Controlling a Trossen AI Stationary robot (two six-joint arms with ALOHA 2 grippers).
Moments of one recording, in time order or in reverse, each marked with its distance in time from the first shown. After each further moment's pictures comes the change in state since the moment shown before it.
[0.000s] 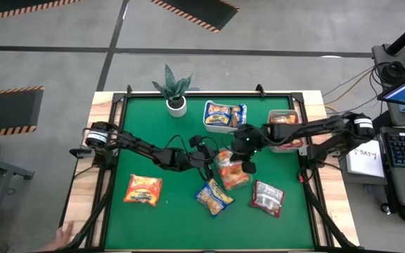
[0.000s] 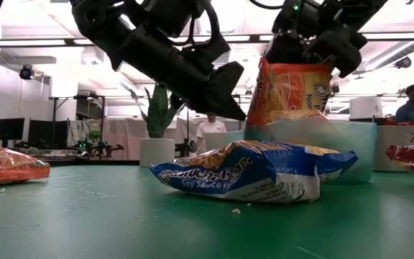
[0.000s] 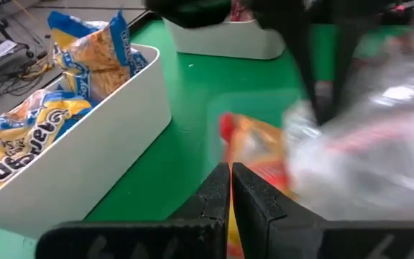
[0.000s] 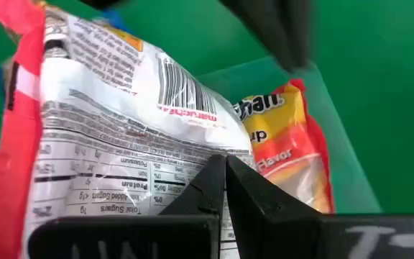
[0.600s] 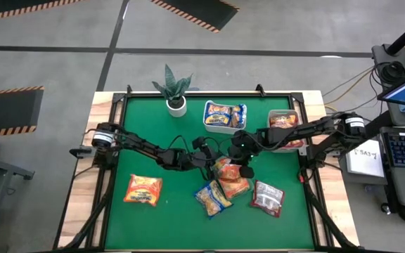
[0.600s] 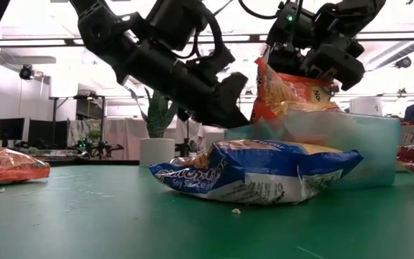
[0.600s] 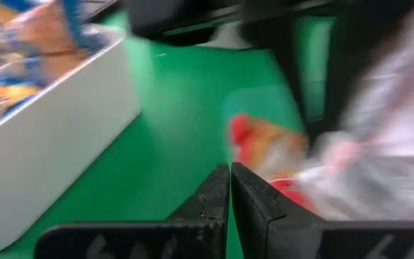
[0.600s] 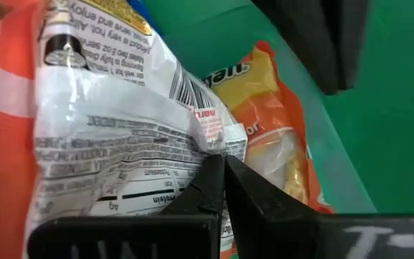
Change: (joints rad) left arm 0.007 0.060 -0.001 0.071 0.110 -0.010; right arm 0.031 0.099 0.001 0.027 0.004 0.040
